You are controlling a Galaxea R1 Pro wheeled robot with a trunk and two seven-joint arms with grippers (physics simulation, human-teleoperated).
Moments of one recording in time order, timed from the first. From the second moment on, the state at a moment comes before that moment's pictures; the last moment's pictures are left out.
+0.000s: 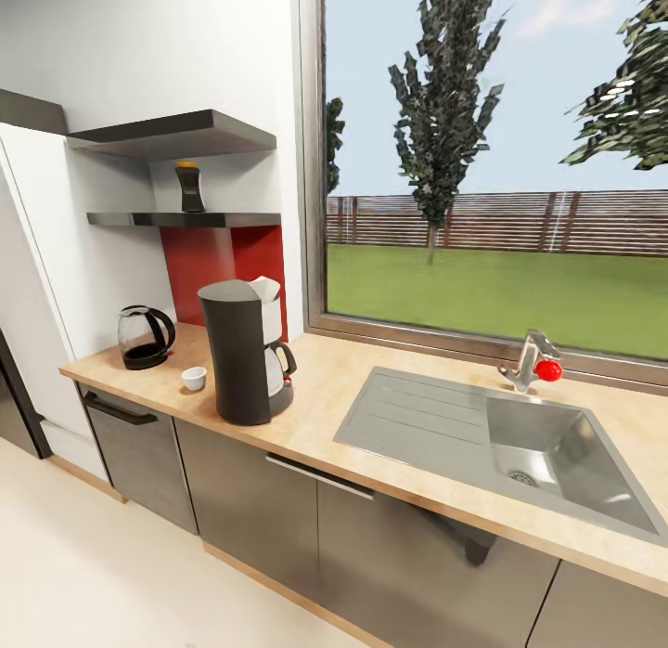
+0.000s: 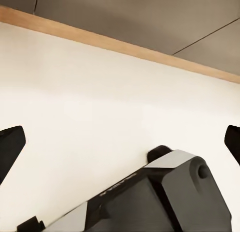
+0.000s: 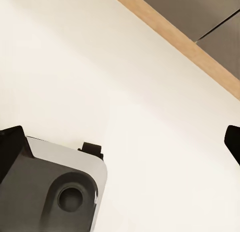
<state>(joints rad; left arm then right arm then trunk) -0.41 0.17 -0.28 -0.07 0.23 -0.03 -0.78 -0.05 -0.08 0.15 -0.22 0.11 -0.20 0.00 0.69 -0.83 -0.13</state>
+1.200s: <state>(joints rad) -0.40 0.28 0.05 -0.03 0.28 -0.09 -0.59 -0.05 -0.08 0.14 -0.22 0.11 -0.20 0.00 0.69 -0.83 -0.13</state>
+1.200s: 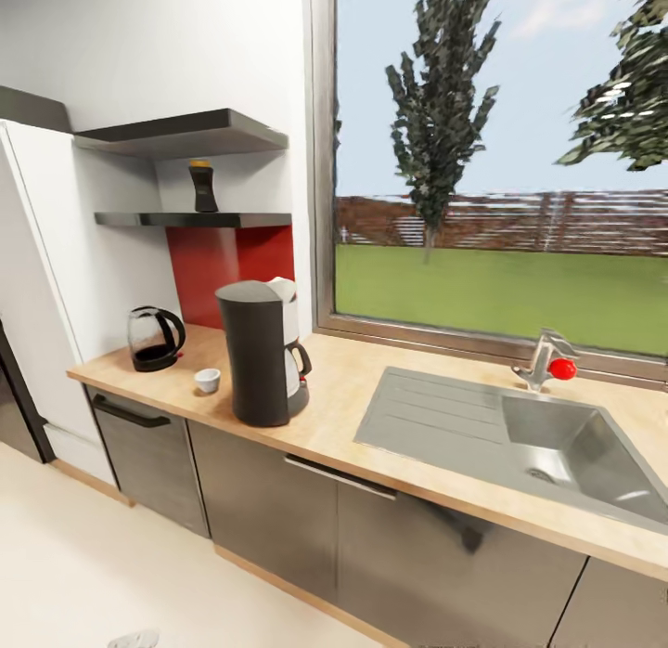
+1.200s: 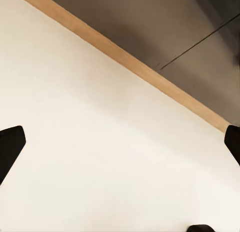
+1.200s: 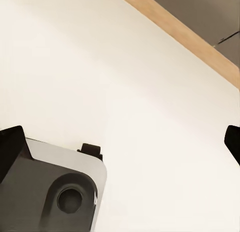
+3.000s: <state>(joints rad) -0.39 0.28 0.05 -0.03 0.29 -0.09 -0.59 -0.05 -0.08 0.14 -0.22 0.11 -0.20 -0.01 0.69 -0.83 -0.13</state>
